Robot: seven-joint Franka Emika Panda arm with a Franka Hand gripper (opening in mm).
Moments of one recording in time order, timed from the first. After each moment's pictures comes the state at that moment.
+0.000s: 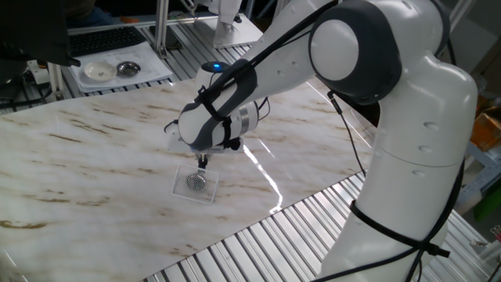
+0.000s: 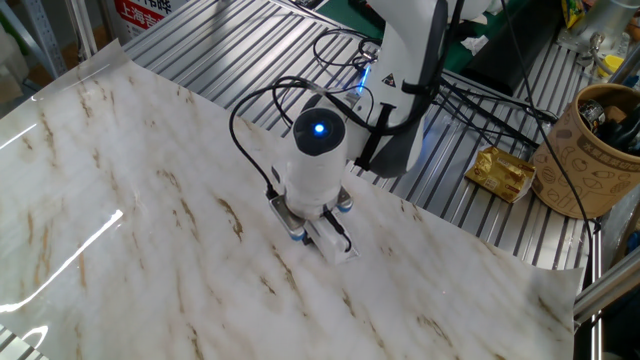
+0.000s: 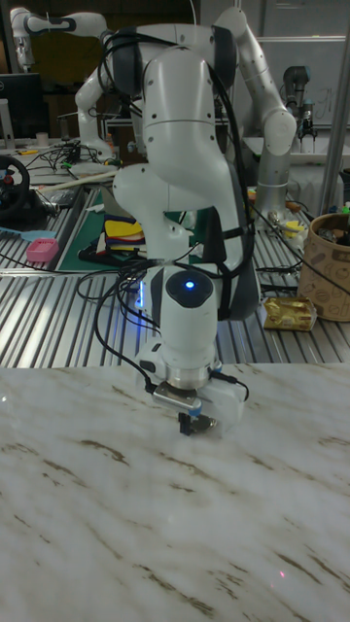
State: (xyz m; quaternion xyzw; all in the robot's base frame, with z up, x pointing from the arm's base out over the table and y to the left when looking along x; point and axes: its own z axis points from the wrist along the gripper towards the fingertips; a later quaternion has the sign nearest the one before) arm 0.477 0.038 0.063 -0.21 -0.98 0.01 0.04
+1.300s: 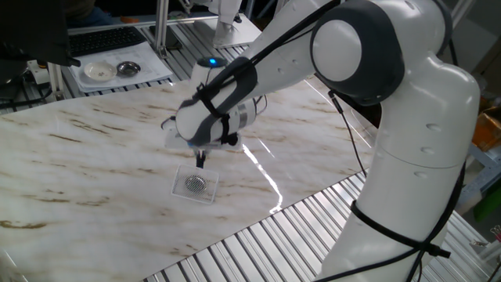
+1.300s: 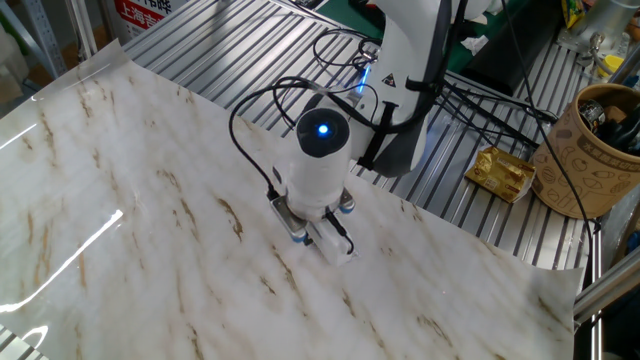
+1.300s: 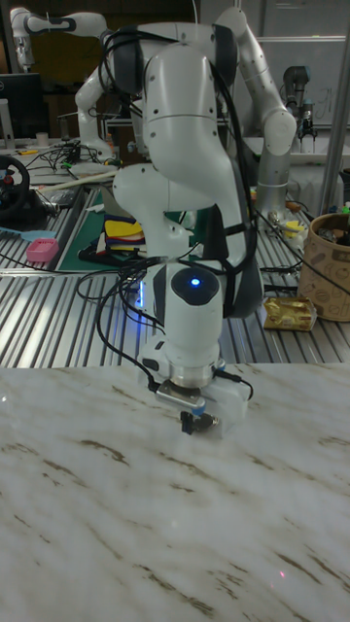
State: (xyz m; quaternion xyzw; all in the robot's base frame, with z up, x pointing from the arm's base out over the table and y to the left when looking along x) arm 0.483 0.042 0.072 -0.21 -0.98 0.02 0.04
